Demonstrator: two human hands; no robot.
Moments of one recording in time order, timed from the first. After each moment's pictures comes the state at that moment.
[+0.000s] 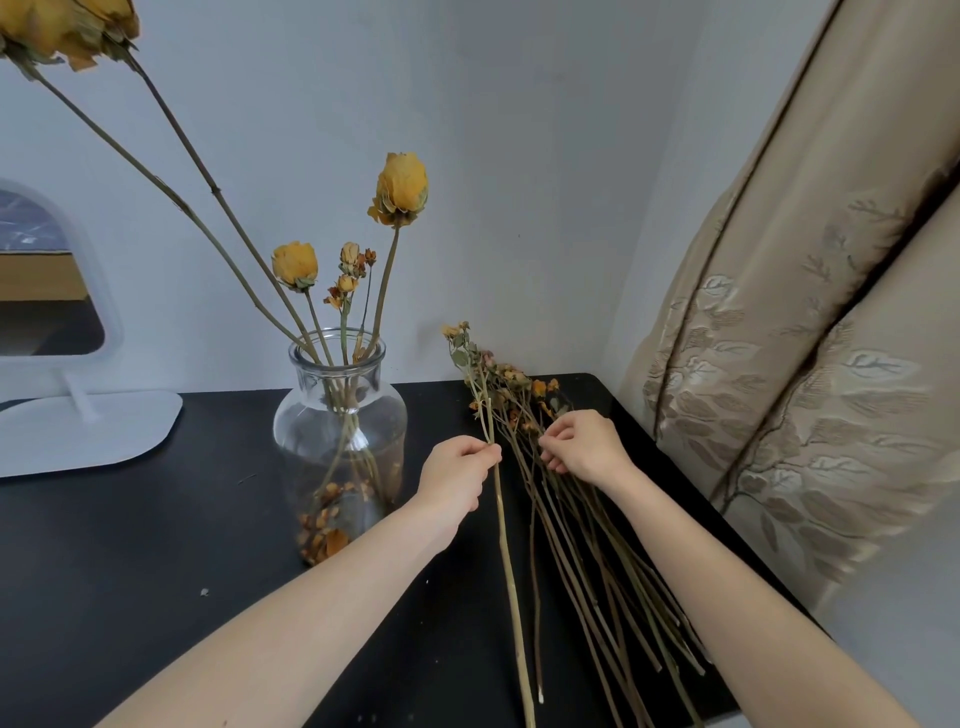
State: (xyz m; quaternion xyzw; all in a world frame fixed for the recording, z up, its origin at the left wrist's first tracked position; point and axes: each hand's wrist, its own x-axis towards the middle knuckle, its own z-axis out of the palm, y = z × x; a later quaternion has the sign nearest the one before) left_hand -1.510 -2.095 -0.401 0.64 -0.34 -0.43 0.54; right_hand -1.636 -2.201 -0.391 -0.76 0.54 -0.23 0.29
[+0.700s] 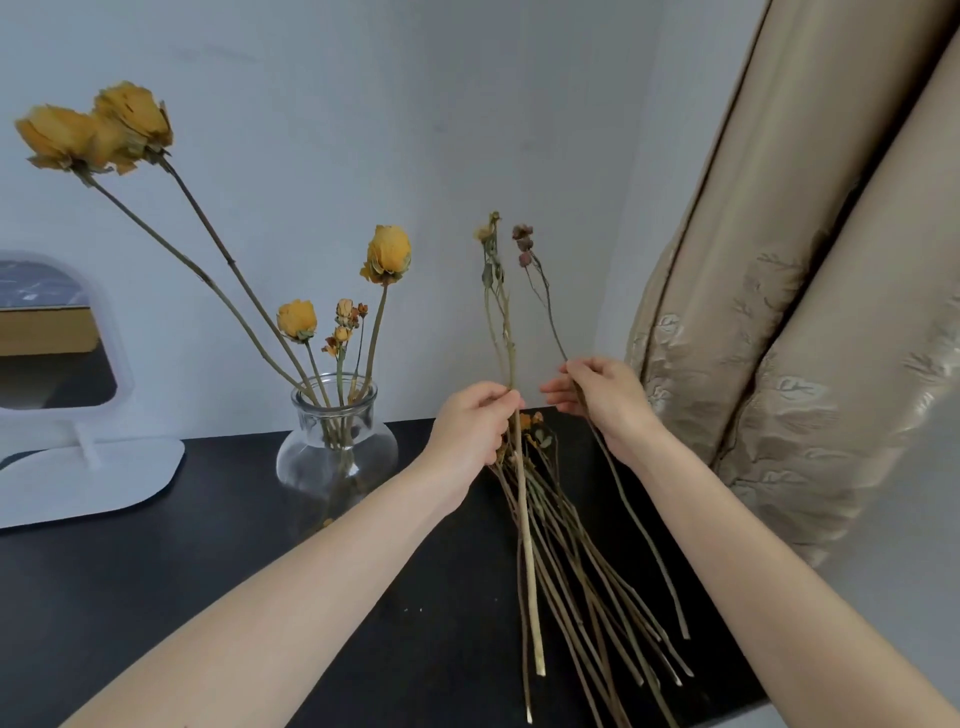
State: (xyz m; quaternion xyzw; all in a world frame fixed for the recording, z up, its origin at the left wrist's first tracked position) left_hand -1.531 -2.078 -0.309 0.55 -0.45 -0.39 0.59; right_hand -1.653 -2.178 -0.298 -0.60 0.39 -0.47 0.51
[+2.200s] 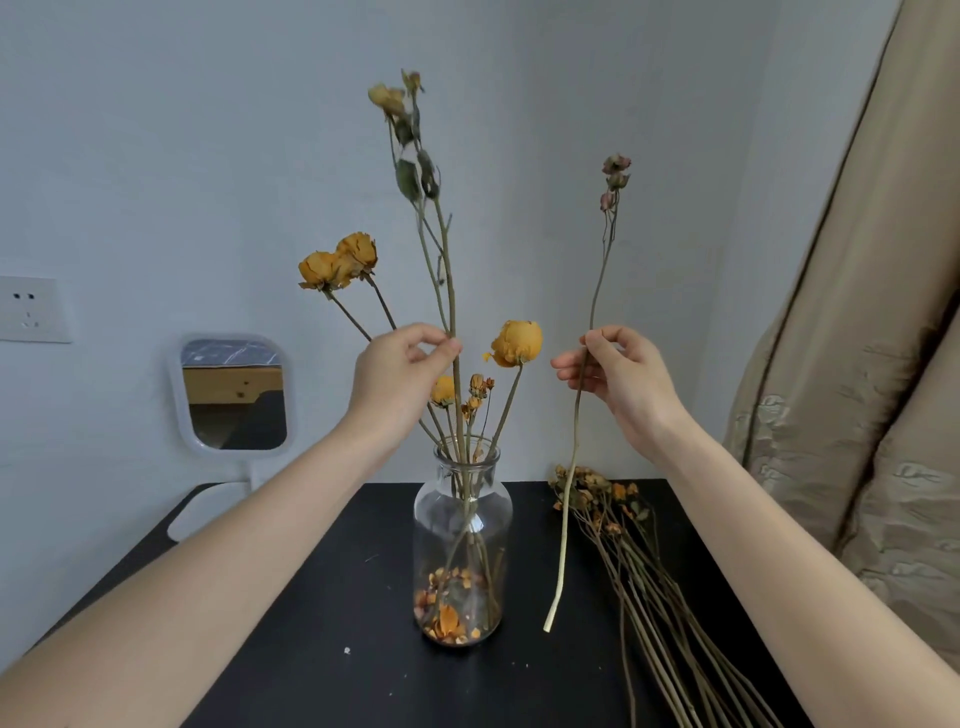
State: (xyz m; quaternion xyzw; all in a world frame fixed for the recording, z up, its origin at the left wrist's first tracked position) left_hand -1.416 -1.991 -0.216 0.63 -0.47 0.01 0.61; right_hand -1.582 -2.110 -0.212 -0.66 0.20 -0.51 0.52
